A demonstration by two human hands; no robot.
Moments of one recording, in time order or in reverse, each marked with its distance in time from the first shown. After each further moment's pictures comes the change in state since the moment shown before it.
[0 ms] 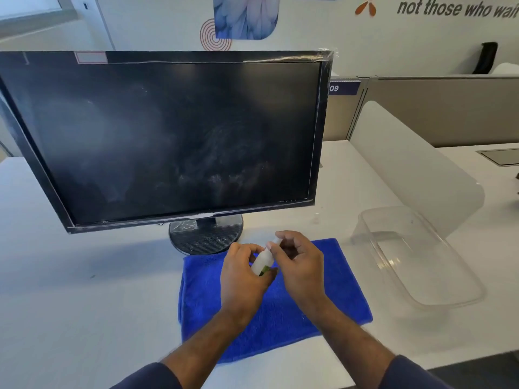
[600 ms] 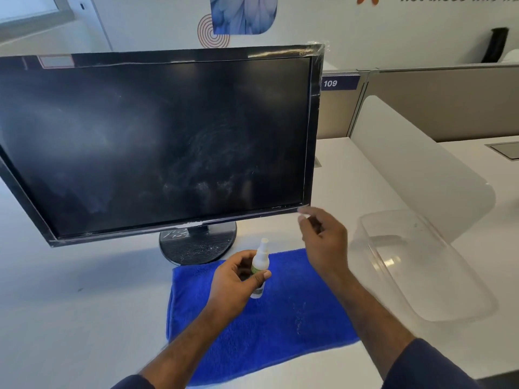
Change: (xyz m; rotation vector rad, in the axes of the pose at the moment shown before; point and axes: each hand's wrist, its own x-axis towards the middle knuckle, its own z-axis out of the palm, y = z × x) left_hand 0.026 -0.020 0.008 -0.335 -0.241 -0.184; right_hand 0.076 0.018 -0.042 -0.089 0.090 -0.062
